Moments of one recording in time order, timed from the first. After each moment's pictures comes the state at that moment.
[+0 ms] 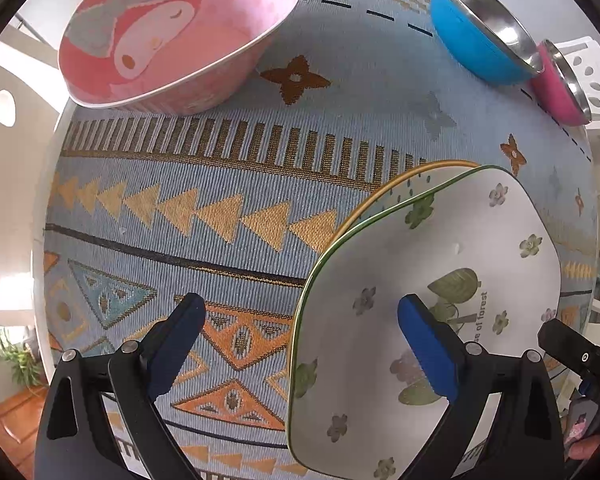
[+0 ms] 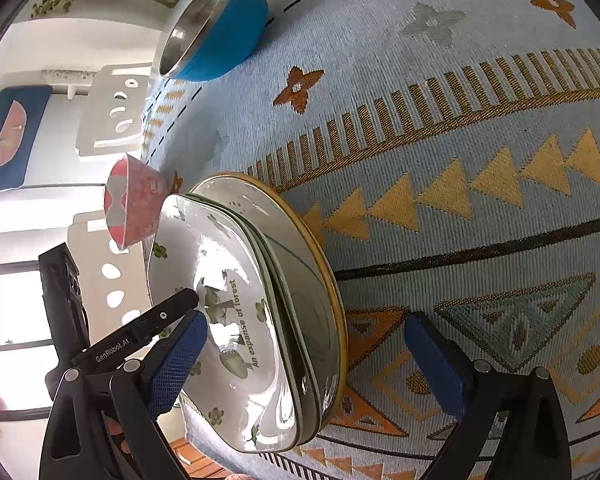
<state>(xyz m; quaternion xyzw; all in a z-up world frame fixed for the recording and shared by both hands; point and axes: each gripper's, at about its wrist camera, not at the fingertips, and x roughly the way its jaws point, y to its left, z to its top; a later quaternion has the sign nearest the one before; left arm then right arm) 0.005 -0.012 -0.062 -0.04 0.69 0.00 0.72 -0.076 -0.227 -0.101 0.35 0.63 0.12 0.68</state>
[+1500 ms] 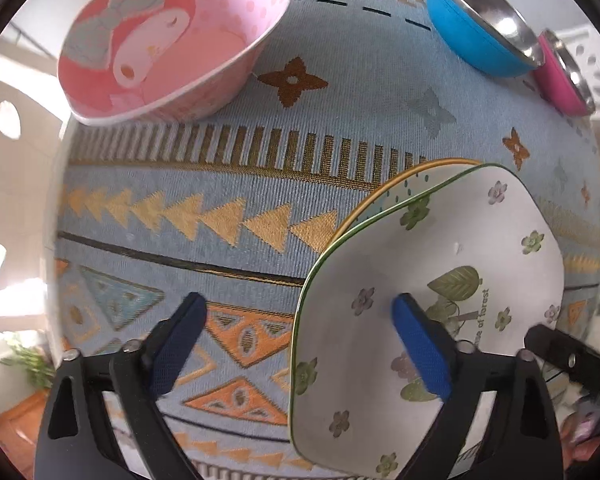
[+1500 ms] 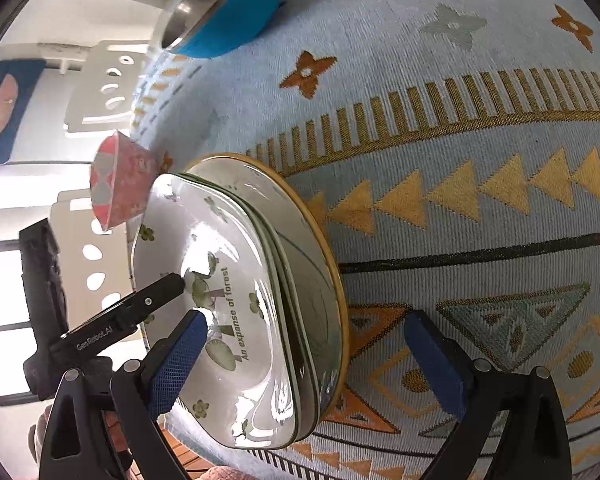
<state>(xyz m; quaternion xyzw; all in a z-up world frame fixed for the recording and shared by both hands) 0.015 -0.020 -0.055 -0.01 0.70 0.01 0.71 -0.064 -0.205 -0.105 0.30 0.68 0.10 0.66</state>
